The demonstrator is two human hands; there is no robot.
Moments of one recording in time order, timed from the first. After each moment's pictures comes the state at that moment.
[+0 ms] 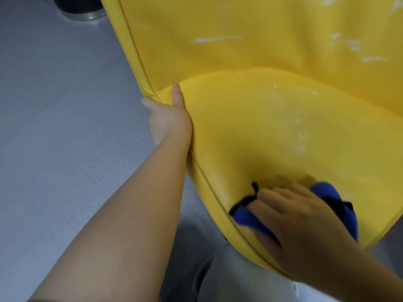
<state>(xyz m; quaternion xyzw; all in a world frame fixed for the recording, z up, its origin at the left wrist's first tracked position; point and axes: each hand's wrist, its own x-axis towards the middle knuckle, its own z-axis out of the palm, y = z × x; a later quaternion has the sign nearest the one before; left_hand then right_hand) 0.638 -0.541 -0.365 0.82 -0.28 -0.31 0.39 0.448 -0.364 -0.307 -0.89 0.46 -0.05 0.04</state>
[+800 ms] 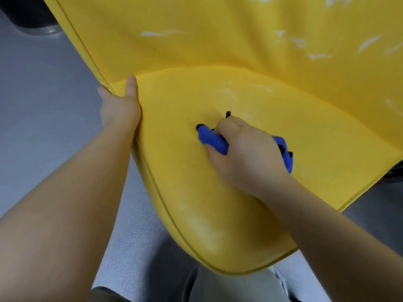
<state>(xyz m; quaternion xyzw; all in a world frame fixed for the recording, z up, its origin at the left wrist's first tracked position) 0.661 -0.574 -0.361 0.81 -0.38 -0.31 0.34 0.456 -0.437 -0.321 -0.75 0.62 -0.20 0.09</state>
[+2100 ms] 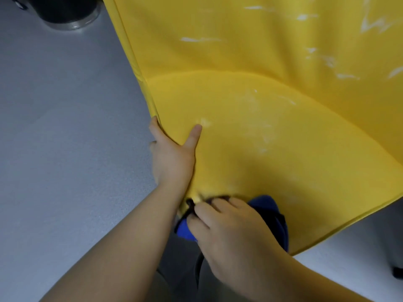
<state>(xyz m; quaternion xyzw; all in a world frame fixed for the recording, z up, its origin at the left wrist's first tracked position) 0.626 -0.466 -0.362 0.75 -0.43 -0.35 0.36 0.513 -0.345 -0.311 -0.89 0.44 -0.04 0.11</state>
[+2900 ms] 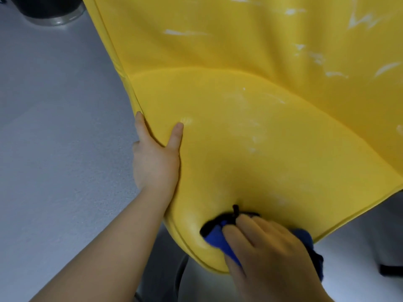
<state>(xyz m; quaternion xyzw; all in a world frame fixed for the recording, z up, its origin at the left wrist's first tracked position) 0.624 -0.461 -0.362 0.76 -0.44 -0.32 0.35 0.472 -0.319 -0.307 -0.82 0.56 -0.13 0.06</state>
